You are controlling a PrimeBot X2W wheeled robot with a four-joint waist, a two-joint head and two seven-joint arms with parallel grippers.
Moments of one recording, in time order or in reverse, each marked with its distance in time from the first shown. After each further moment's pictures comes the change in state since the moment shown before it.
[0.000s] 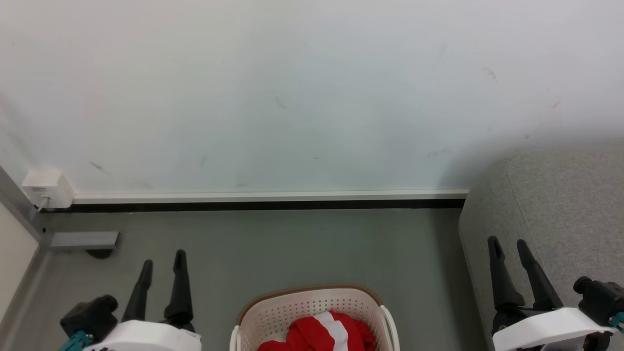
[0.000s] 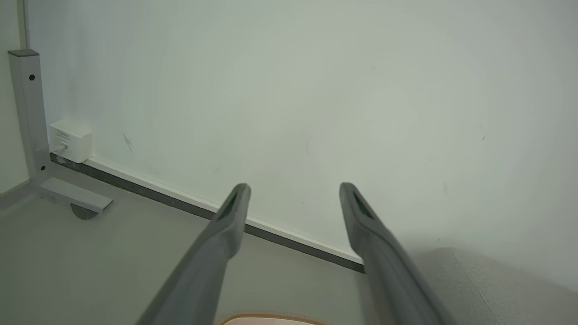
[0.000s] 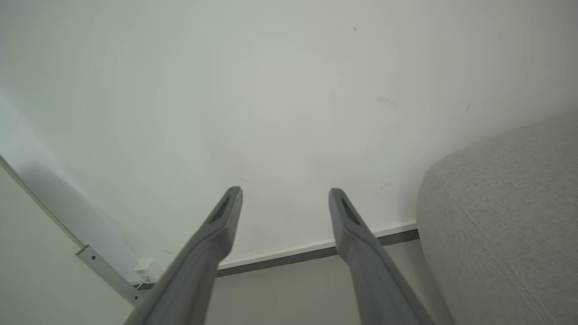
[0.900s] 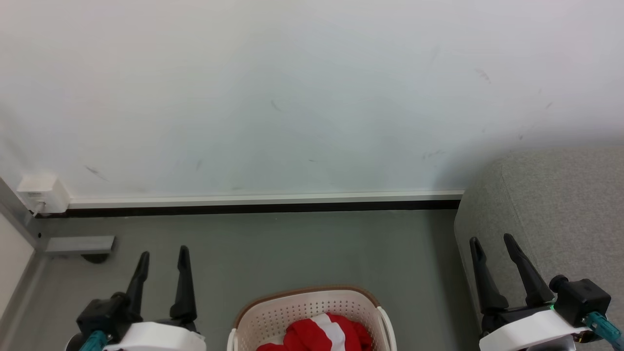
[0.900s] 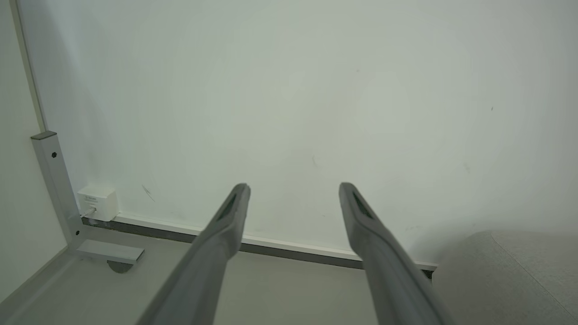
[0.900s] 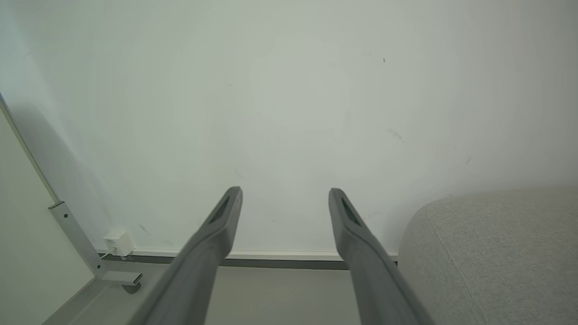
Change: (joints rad) left arm 0.000 0.001 -0.008 -0.013 0.237 0.023 -0.061; right arm -0.021 -0.012 0.049 0.021 -0.219 0.000 -0.062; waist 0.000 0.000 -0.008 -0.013
